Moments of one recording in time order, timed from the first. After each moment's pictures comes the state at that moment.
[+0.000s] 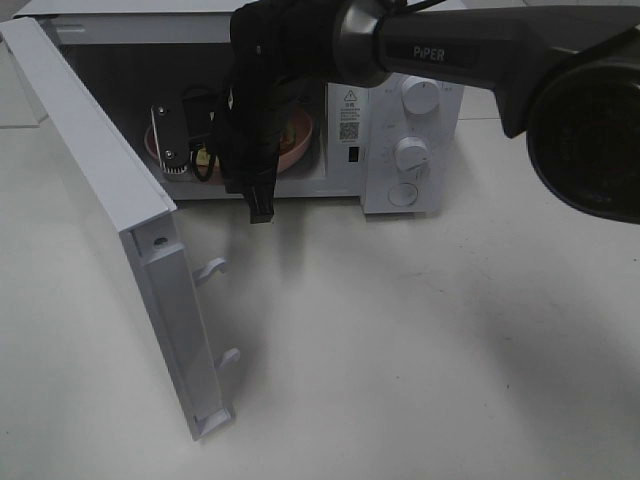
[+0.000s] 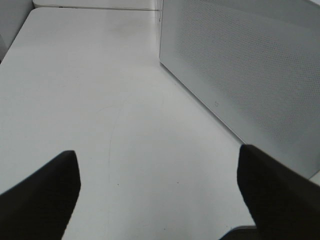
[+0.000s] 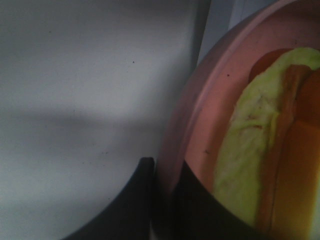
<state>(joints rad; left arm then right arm) 0.05 0.00 -0.52 -0.09 1.08 0.07 0.70 2.40 -2.05 -0.05 0.75 -1.13</state>
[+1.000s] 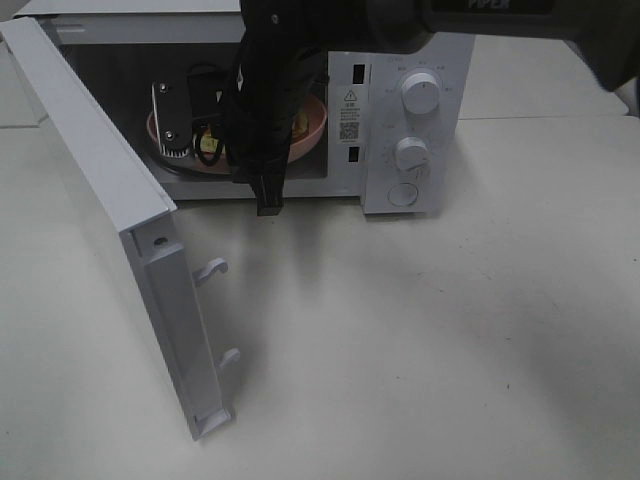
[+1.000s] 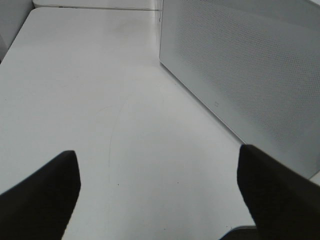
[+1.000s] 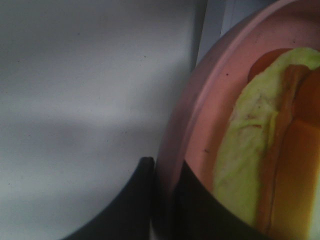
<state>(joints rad) 0.05 0.00 -0.52 -0.09 1.08 0.07 0.72 2.22 -1.85 -0.09 0.70 -1.05</state>
